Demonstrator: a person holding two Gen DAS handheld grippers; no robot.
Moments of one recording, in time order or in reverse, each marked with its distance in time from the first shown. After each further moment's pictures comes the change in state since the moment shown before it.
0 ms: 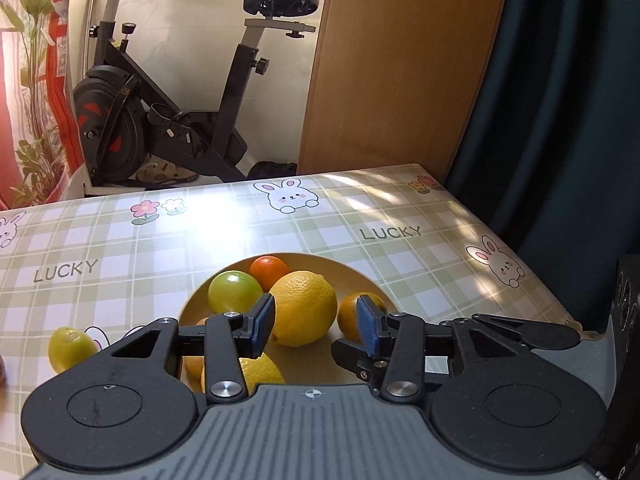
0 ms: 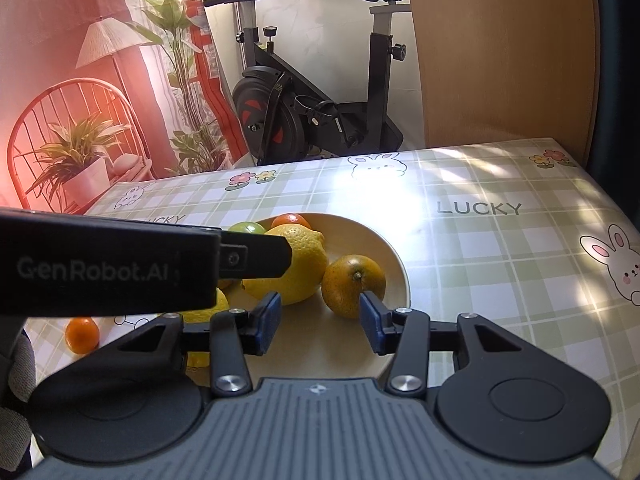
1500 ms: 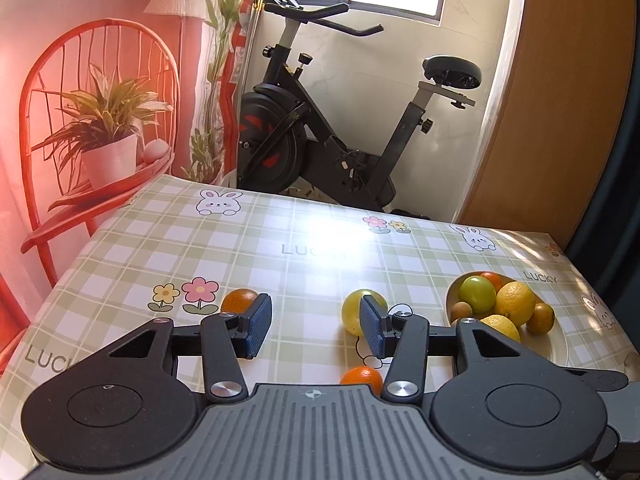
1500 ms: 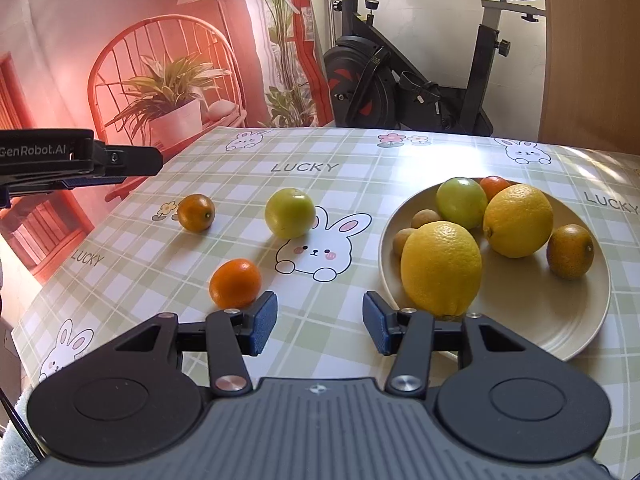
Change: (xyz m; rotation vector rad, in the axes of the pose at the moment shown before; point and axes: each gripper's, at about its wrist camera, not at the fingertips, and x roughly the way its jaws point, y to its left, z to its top) left arm -0.123 0.151 -0.057 -0.231 -0.135 0.283; right arm 0.010 0.151 -0.039 -0.154 0.079 0.129
